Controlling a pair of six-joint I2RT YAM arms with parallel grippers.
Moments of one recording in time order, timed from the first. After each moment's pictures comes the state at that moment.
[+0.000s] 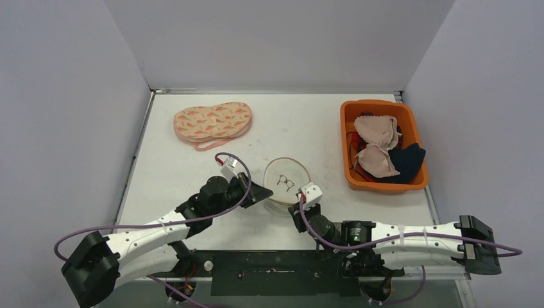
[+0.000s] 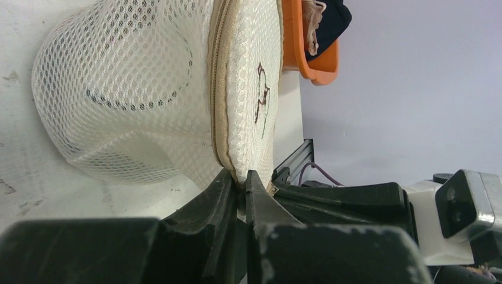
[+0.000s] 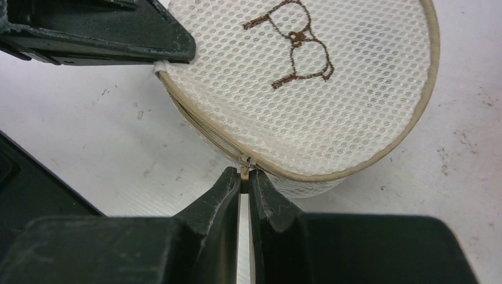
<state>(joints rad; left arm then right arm) -0.85 0.99 0.39 0.30 0.05 -1.19 1.39 0.93 0.44 -0.01 0.69 0.44</state>
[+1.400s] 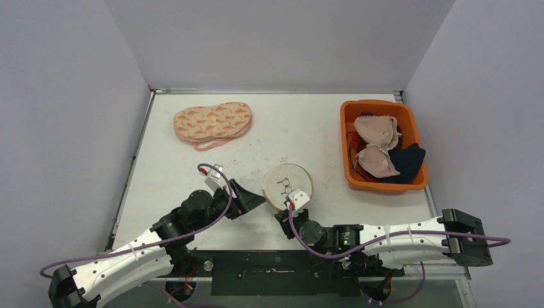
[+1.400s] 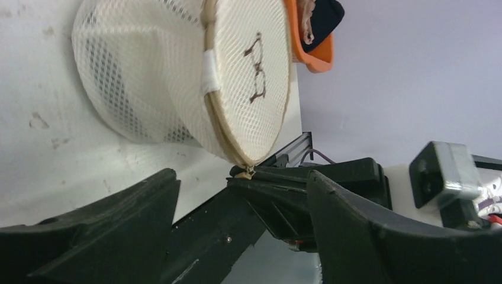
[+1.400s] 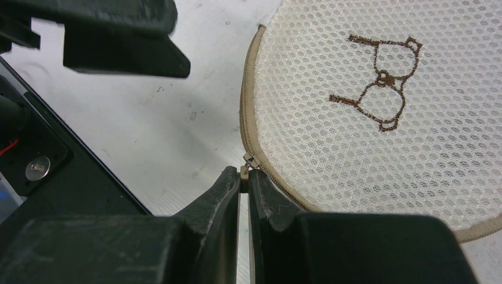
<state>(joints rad) -0.87 0.62 0.38 -0.05 0.00 -1.15 1.47 1.04 0.44 0.19 0.66 0.41</state>
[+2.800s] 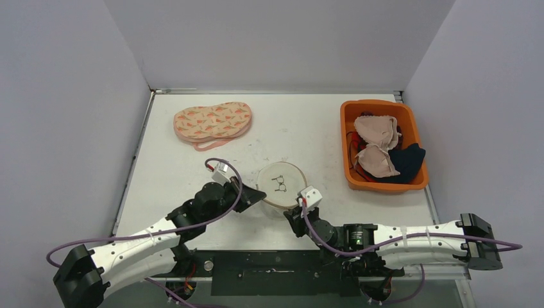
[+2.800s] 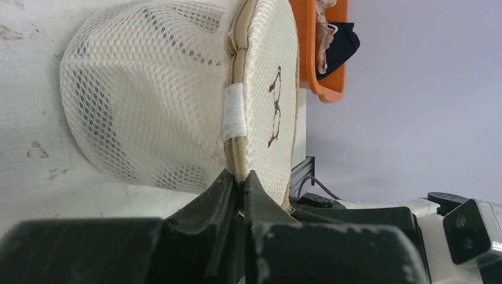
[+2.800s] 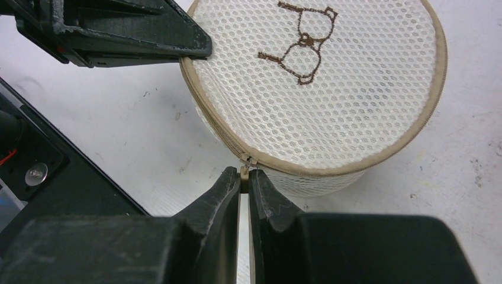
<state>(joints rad) -0.90 0.83 0.37 0.12 -0.09 -1.26 1.47 0.90 0.44 0.02 0.70 0.45</state>
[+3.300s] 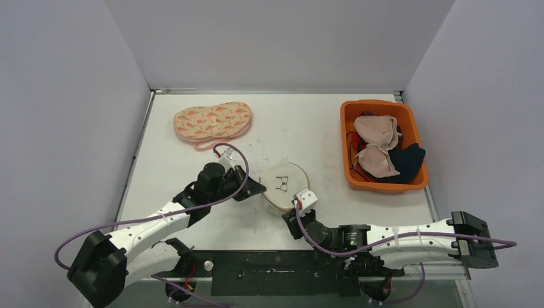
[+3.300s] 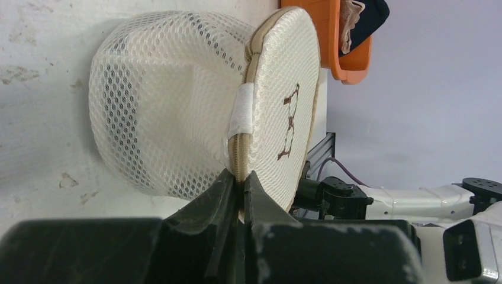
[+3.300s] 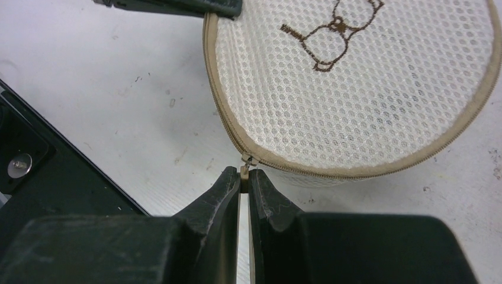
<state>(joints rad) -0.67 1.02 0.46 0.12 0.25 -1.10 1.47 0.94 0.42 0.05 0.69 0.49</state>
